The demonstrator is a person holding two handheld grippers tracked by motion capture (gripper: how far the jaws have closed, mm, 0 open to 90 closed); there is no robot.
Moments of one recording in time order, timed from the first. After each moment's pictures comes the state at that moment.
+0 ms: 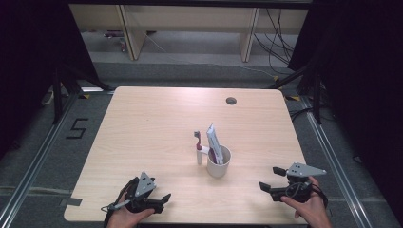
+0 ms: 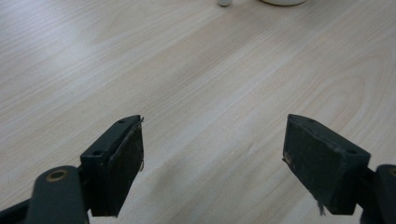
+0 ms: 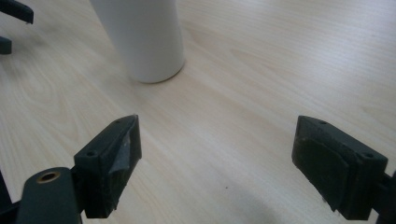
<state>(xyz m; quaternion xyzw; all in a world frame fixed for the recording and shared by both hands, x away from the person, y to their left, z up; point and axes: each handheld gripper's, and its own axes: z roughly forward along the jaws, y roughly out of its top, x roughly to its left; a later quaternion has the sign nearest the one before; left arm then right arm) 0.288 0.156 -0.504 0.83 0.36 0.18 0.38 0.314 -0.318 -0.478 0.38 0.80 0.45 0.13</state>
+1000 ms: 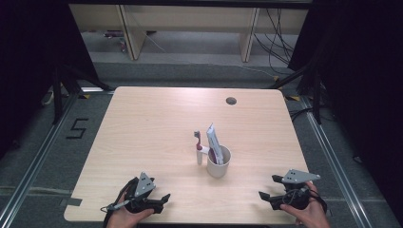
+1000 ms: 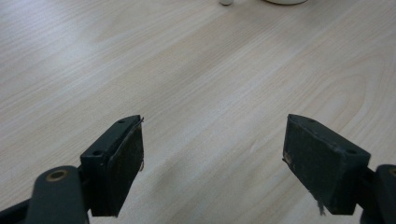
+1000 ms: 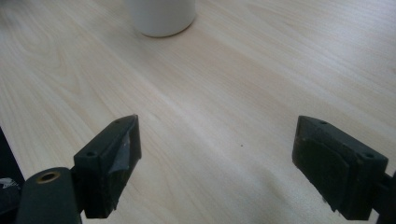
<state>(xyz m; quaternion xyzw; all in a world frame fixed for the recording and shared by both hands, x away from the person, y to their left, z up) 0.287 0.158 -0.504 0.83 0.36 0.18 0.37 0.304 -0.317 -0.489 0.37 0.83 0.39 0.12</state>
